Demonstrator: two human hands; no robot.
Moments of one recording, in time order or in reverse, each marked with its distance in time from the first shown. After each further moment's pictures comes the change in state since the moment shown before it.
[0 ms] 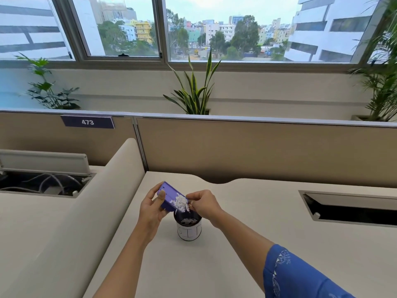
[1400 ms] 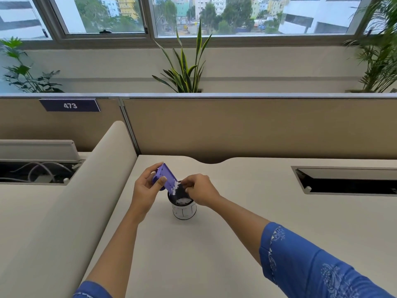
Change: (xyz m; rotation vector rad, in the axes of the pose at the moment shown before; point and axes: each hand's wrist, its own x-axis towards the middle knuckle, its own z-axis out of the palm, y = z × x) left_hand -0.006 0.009 0.001 0.380 -0.155 0.239; right_hand -0.006 0.014 -0.002 -0.288 0.003 -0.188
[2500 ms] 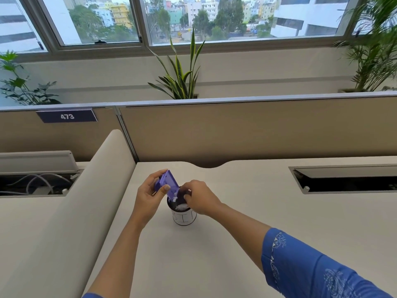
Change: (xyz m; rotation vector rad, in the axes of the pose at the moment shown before) left_hand -0.002 0.007 0.007 0.109 -0.077 0.082; right_hand -0.008 -0.002 0.002 -0.173 0.011 -0.073
